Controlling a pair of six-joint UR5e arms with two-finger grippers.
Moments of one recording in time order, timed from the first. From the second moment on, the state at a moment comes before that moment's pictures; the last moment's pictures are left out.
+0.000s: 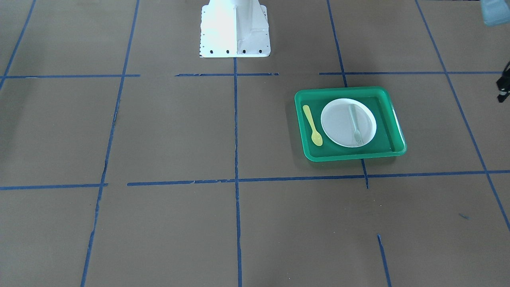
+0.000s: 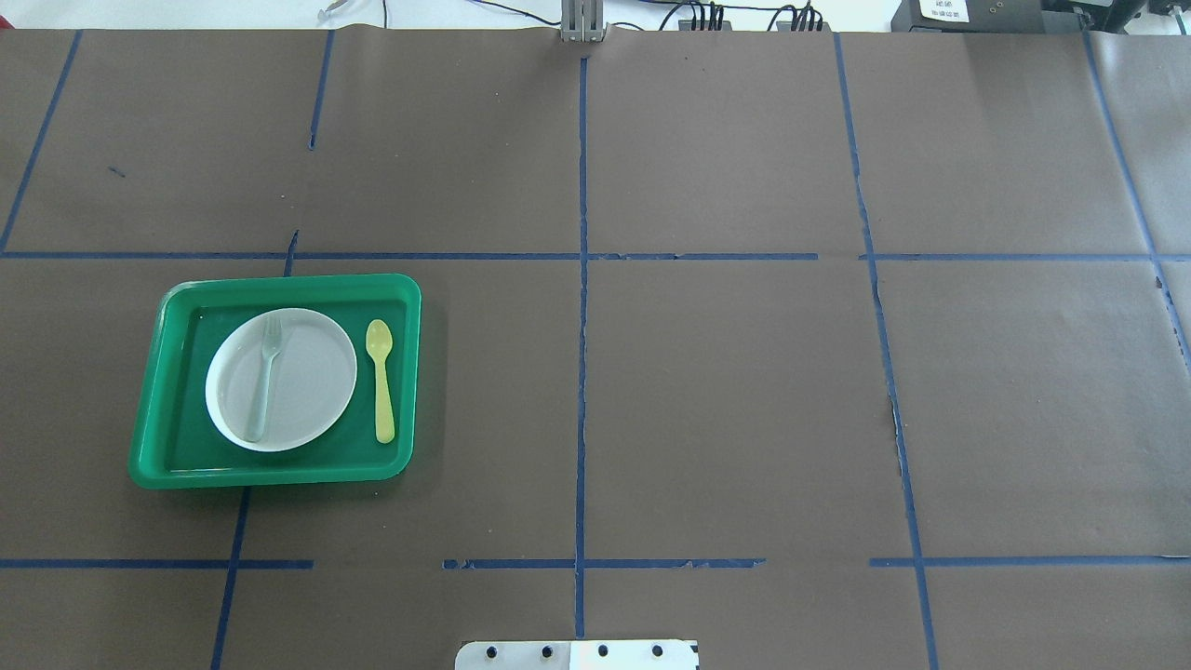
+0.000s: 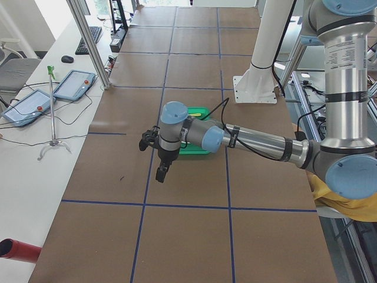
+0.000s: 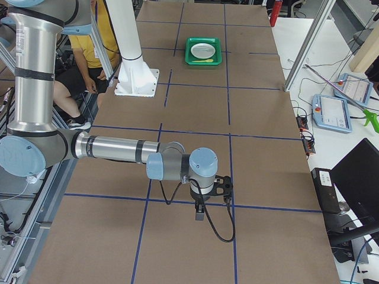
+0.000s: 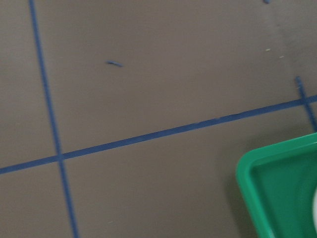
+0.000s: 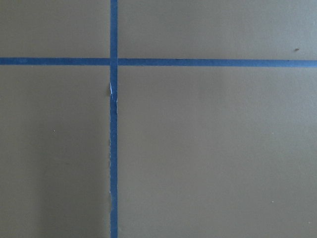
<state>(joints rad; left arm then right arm) -1.46 -1.42 -1.85 -1.72 -2.19 -0.03 1.58 -1.70 1.64 -1.50 2.28 0.01</state>
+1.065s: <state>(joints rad) -1.66 -1.32 -1.77 -1.73 -2.33 0.13 1.58 -1.70 1.64 -1.50 2.28 0.01</state>
